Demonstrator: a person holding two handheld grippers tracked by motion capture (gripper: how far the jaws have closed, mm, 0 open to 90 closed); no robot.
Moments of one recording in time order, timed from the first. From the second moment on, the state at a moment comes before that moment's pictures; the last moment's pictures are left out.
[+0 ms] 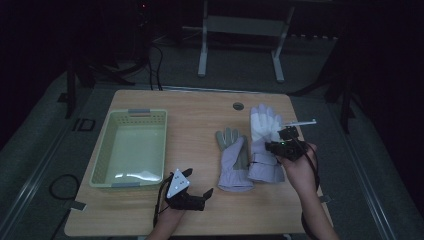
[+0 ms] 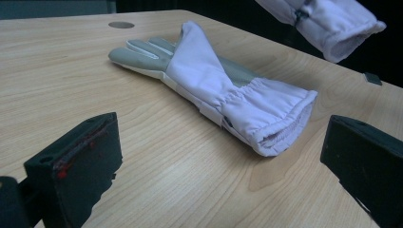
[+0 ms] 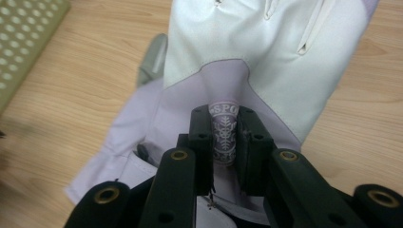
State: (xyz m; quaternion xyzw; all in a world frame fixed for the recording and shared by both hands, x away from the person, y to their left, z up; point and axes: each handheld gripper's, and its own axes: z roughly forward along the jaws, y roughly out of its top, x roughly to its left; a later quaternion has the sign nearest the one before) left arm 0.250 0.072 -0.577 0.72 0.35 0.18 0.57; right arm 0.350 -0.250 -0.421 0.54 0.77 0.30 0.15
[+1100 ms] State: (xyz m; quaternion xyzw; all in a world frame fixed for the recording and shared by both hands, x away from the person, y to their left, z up) left arm 0.250 0.071 -0.577 0.72 0.35 0.18 0.57; right arm 0.369 -0.165 -0.488 0.56 0.79 0.24 0.10
